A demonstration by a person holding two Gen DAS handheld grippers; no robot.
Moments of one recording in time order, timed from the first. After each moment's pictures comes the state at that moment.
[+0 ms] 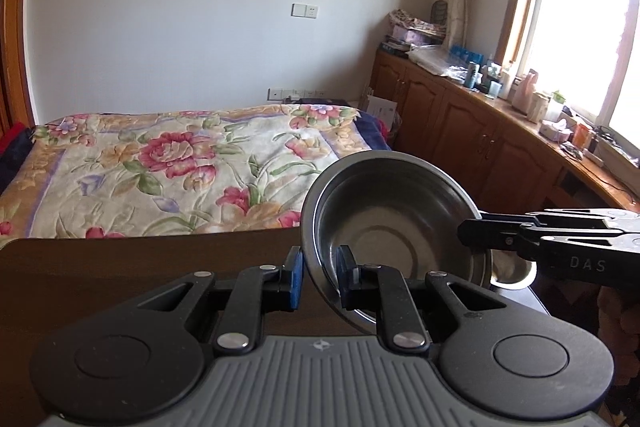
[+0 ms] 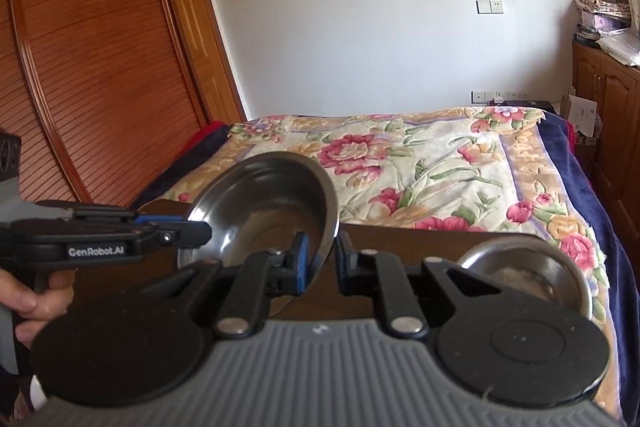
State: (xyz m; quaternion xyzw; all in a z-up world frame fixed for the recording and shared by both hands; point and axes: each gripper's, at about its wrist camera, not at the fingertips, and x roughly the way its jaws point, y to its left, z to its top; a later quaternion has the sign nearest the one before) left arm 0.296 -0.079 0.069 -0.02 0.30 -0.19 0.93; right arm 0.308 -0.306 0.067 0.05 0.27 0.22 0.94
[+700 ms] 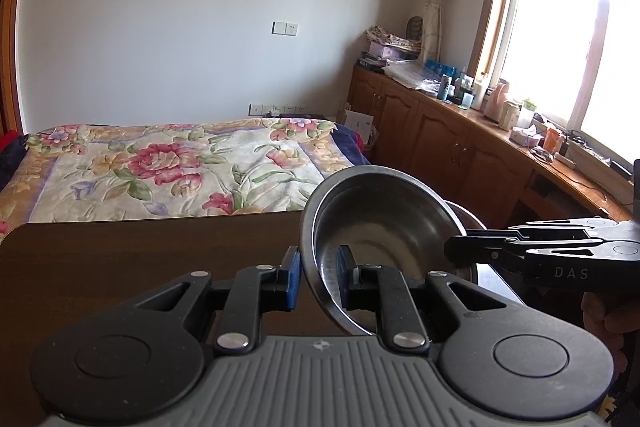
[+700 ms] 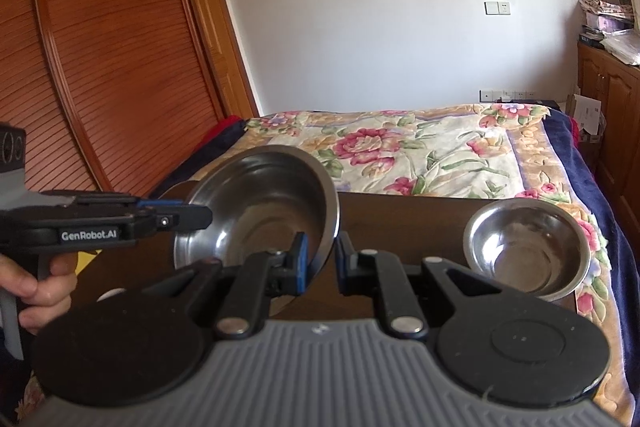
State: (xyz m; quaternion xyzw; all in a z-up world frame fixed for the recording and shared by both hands) left arm 0.237 -0.060 0.072 -0.03 0.27 -0.22 0.94; right arm 0.260 -0.300 0.067 0.05 0.27 0.23 0.93
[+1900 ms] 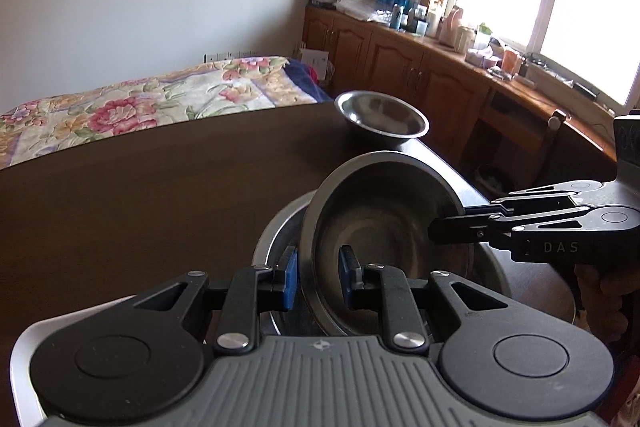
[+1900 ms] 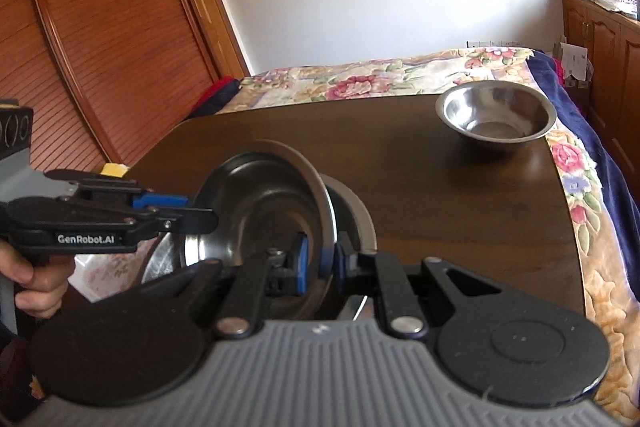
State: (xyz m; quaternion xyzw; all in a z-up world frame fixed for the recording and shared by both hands) left arm 0.175 -0.089 0.021 0.03 0.34 -0.28 0.90; right arm 0.198 -0.327 0.015 0.07 0.32 0.22 0.92
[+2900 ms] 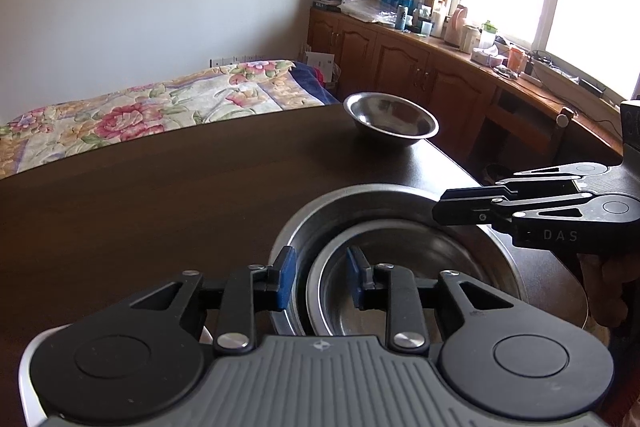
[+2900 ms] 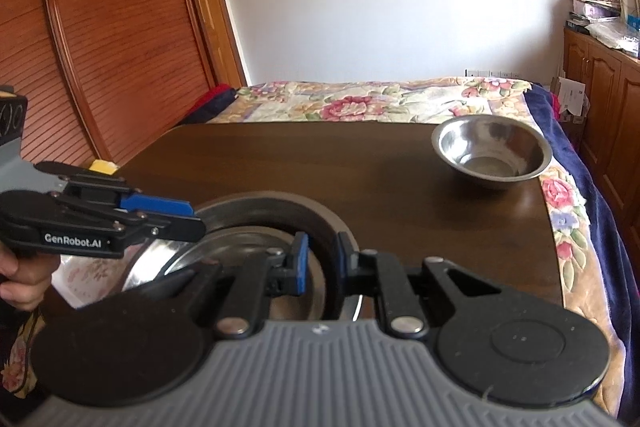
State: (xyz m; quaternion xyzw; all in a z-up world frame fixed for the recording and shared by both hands) left arm 0.174 -0.091 0.022 0.04 0.33 -0.27 0.91; right arm 0.197 -0.328 0.024 0.03 0.29 0.21 0.93
